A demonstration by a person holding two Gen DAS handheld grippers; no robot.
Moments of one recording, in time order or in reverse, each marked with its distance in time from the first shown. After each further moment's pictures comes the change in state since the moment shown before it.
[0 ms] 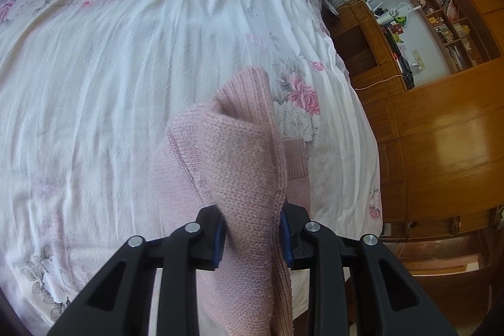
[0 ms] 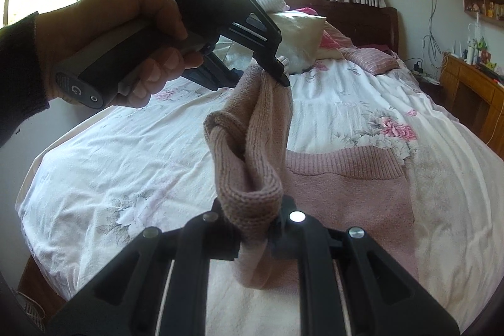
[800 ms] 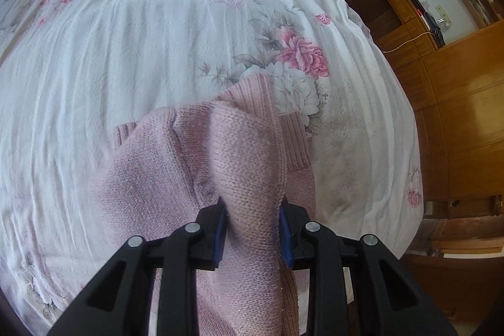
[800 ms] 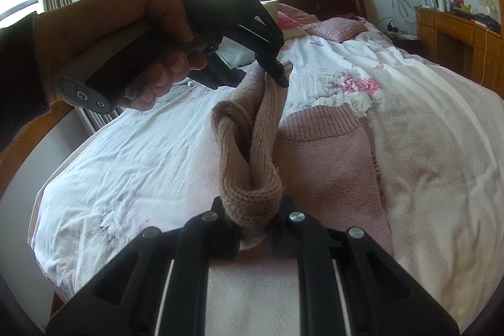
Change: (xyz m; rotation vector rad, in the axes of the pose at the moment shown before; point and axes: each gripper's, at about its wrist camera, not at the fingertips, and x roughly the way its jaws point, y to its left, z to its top) left arm 0.111 -0.094 -0.008 0.110 0.104 0.201; right arm -0.012 -0.103 -0.053 0.233 -0.003 0.008
